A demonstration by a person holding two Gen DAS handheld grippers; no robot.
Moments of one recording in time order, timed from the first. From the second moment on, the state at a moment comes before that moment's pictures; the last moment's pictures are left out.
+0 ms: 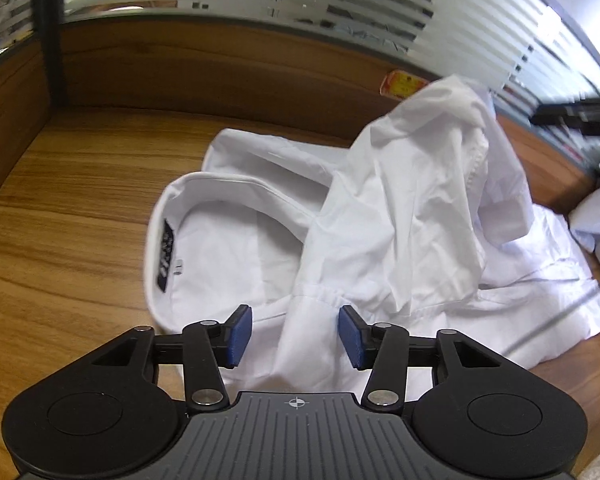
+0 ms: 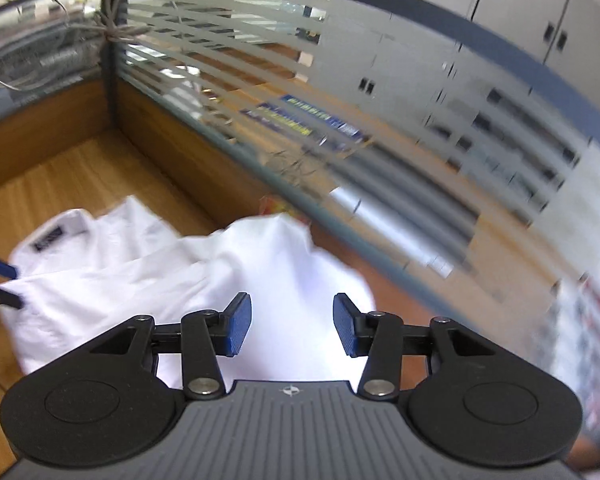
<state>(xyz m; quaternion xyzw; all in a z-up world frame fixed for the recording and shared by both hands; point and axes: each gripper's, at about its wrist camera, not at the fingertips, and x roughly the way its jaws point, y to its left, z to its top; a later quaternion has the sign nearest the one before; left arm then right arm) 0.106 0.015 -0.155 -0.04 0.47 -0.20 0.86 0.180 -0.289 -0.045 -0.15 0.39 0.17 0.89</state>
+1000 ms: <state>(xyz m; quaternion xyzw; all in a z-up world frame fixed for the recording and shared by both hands) 0.105 0.054 -0.201 -0.13 0.53 -0.15 0.82 0.052 -0.320 -0.191 -0.07 0.56 0.15 0.82</state>
